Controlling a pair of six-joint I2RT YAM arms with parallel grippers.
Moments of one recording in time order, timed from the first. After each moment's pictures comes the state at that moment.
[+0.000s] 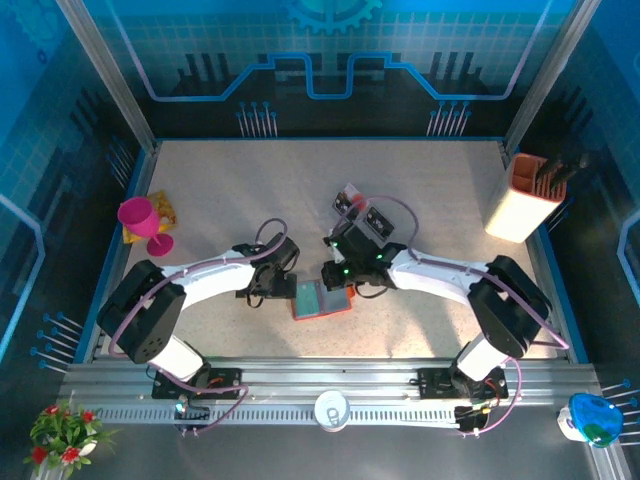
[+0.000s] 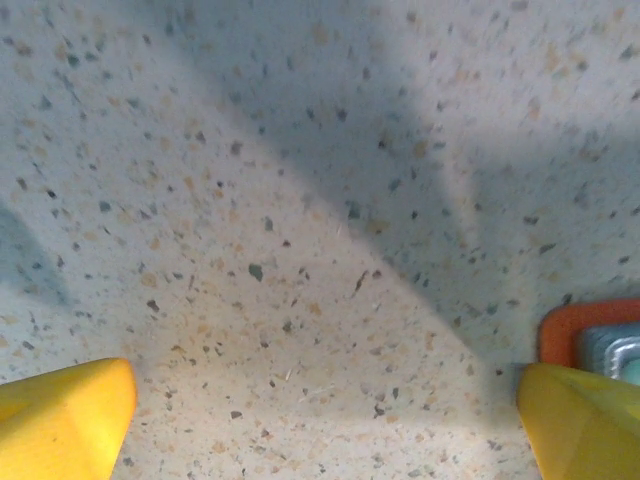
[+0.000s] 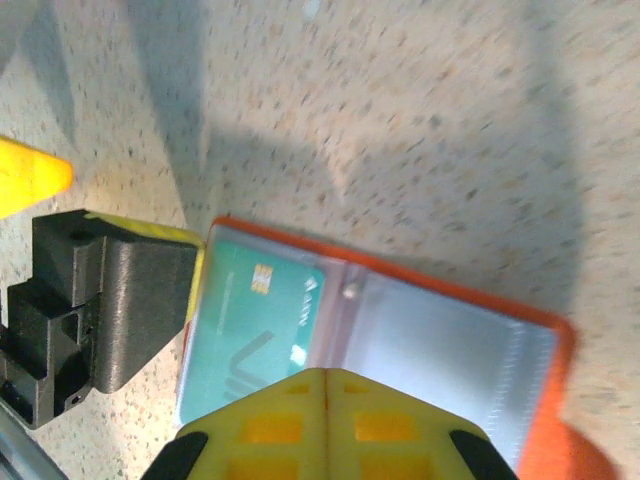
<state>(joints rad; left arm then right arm) -0.61 1.55 0.81 -0.65 -0.18 -0.68 0.80 1.58 0.94 -0.31 -0.15 0.55</state>
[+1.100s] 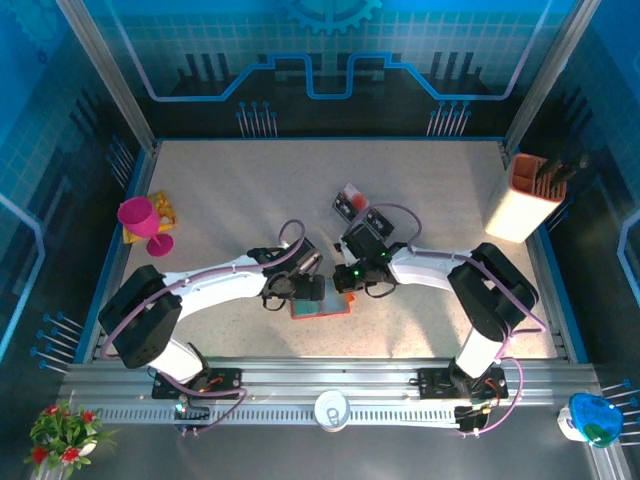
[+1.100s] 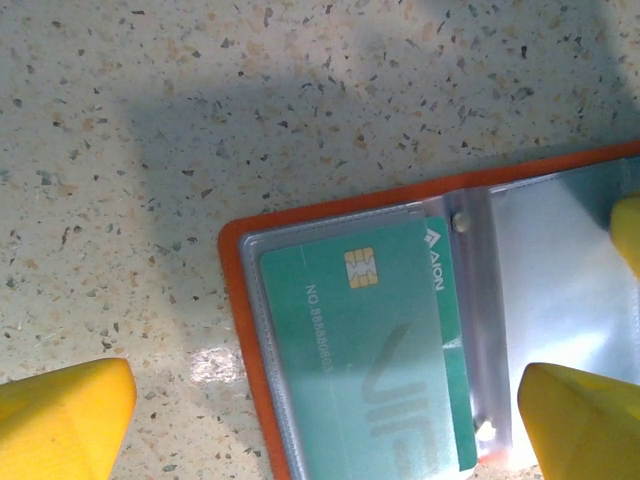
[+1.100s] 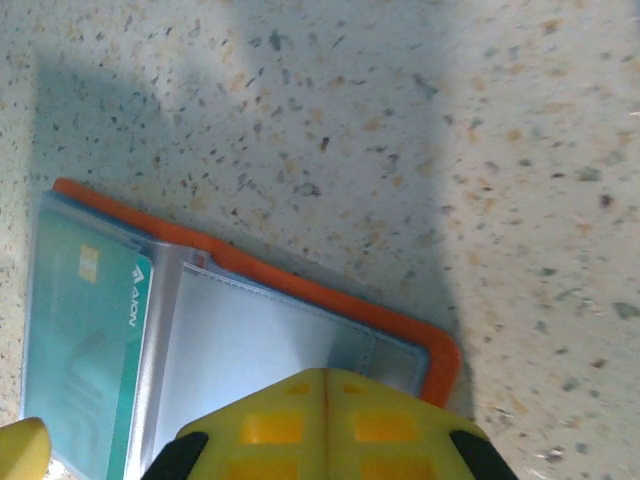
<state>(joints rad) -0.79 1.54 0.90 -0.62 -0.11 -0.80 0.71 1.71 0.87 -0.25 -0.26 0.49</state>
